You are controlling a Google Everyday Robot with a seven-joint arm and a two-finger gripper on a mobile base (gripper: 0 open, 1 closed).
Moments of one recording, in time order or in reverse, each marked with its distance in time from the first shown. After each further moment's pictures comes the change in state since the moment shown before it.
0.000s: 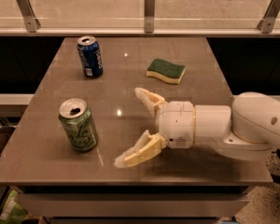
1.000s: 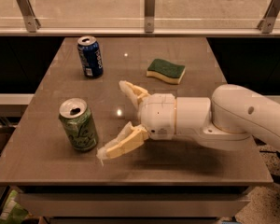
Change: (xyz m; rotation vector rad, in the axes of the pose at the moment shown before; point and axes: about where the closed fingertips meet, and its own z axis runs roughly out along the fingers) arm -0.016 -0.006 0.037 -0.030 -0.037 -0.020
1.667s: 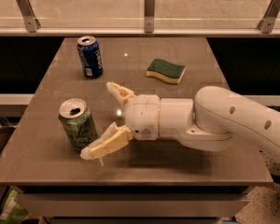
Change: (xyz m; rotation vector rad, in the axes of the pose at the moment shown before) arm -0.002 0.003 0.031 -0.007 -0.020 0.020
